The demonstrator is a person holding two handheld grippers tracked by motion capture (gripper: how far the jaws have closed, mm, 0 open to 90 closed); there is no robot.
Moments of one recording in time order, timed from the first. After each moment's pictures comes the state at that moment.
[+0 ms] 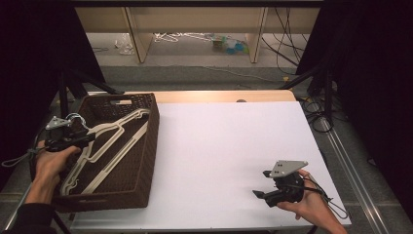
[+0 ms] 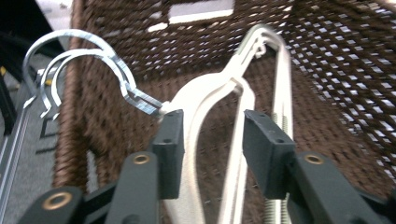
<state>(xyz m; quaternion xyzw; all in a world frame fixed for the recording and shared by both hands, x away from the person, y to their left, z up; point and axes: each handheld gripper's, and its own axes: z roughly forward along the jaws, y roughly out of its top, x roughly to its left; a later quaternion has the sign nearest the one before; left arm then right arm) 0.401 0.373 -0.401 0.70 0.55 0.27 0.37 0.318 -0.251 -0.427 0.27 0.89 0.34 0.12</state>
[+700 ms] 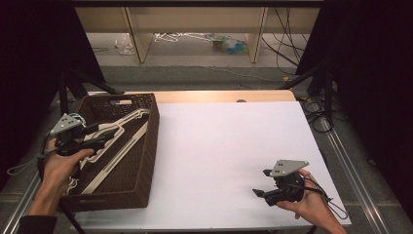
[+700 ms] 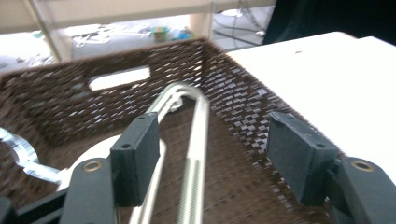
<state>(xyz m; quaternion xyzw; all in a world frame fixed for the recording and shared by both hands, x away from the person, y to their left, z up) 0.374 0.313 -0.367 0.70 0.47 0.27 0.46 0.319 -0.251 -0.428 0.27 0.89 0.35 0.14</state>
